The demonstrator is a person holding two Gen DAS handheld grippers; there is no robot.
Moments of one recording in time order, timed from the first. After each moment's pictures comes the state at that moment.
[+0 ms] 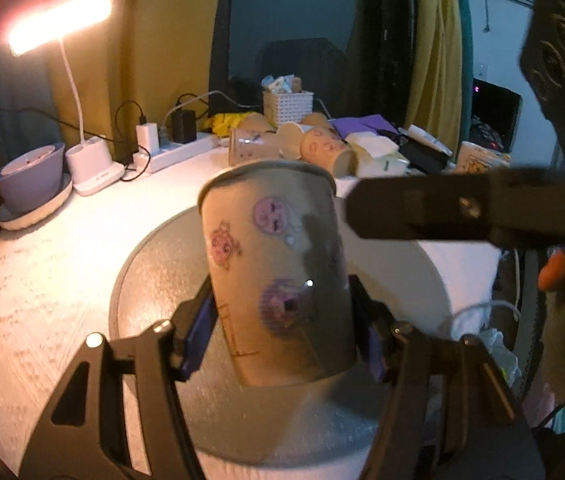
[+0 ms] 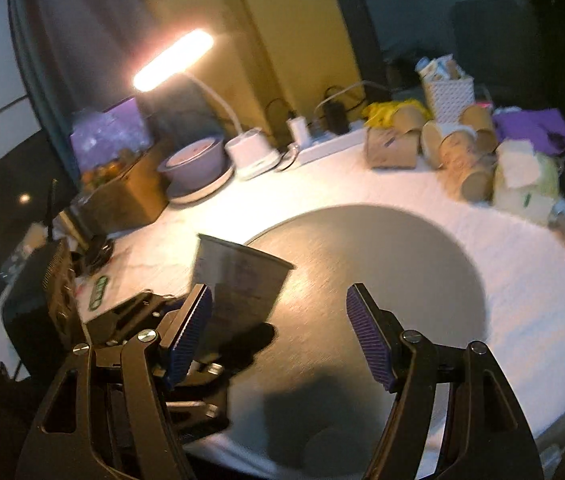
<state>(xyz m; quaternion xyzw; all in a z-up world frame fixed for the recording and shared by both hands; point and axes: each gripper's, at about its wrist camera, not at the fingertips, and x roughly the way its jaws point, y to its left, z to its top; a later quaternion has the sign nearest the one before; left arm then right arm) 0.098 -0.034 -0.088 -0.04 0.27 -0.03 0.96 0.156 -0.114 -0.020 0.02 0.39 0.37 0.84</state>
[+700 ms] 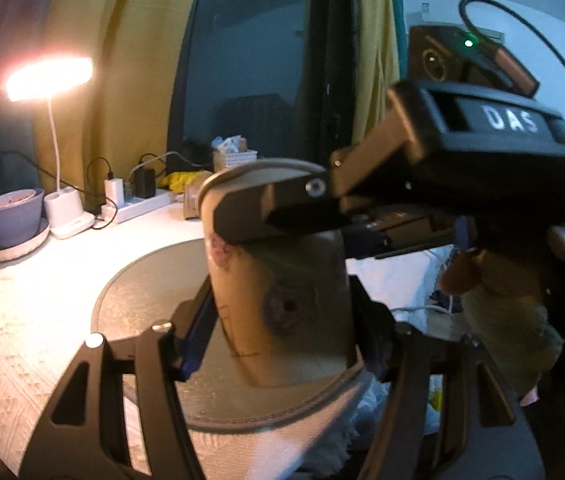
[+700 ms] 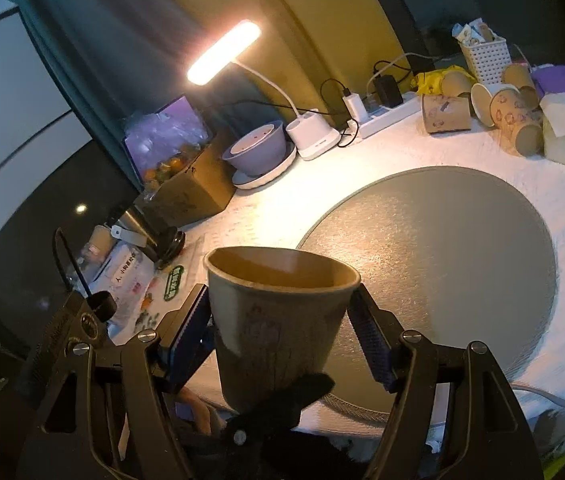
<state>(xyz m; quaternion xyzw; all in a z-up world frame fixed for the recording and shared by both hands) 0.032 -0.041 -0.074 -0.03 0.17 -0.12 0.98 0.125 -0.107 -0.013 0.10 0.42 0.44 0.79</state>
